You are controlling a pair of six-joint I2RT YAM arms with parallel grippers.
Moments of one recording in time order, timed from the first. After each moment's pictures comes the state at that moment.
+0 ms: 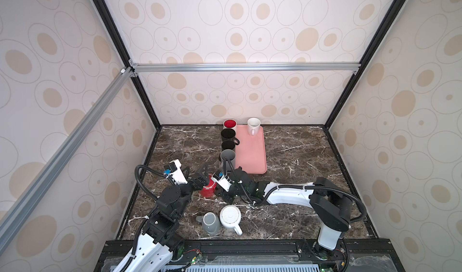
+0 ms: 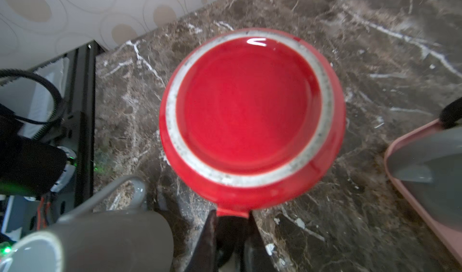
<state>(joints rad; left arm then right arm) -0.51 0.47 0.41 0.03 -0.28 -0.58 1.04 1.76 1.04 0.15 -0.21 0.07</state>
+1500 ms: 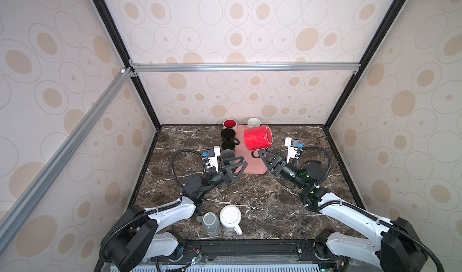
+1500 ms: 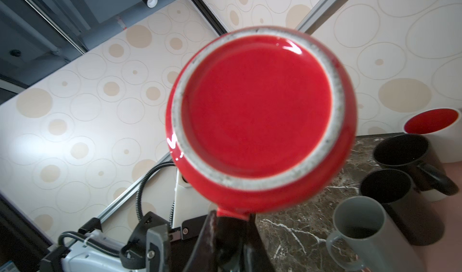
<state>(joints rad) -0.65 1.30 0.46 1.29 0.44 -0.94 0.61 1.13 0.61 0.85 -0.40 0.86</state>
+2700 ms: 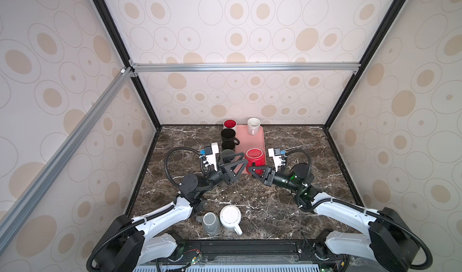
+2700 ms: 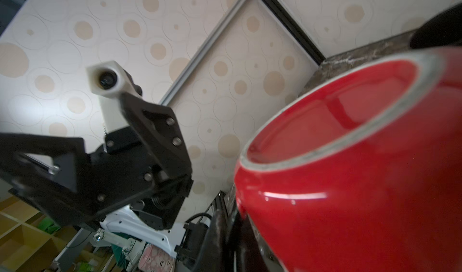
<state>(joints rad) -0.69 1.14 0.52 1.12 0.41 -0.84 0.64 1.25 0.51 0.77 -0.63 0.88</state>
